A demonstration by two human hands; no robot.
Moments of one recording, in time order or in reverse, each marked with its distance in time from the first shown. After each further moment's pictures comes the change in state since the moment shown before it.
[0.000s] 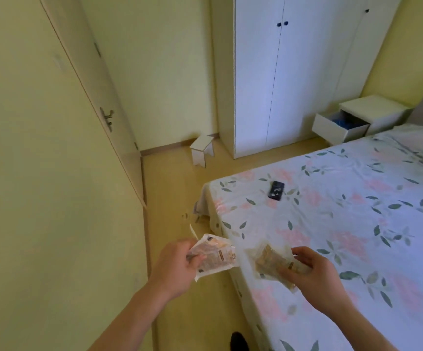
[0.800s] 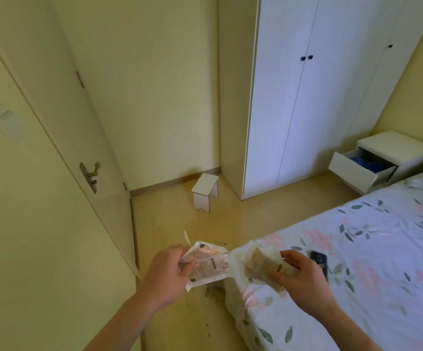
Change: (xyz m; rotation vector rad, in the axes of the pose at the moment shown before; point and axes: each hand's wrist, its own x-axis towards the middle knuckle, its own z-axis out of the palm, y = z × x) left_hand 0.463 -0.174 -0.177 -0.062 -0.019 0.073; right_hand 0.420 -0.245 0.169 -0.036 0.048 -0.052
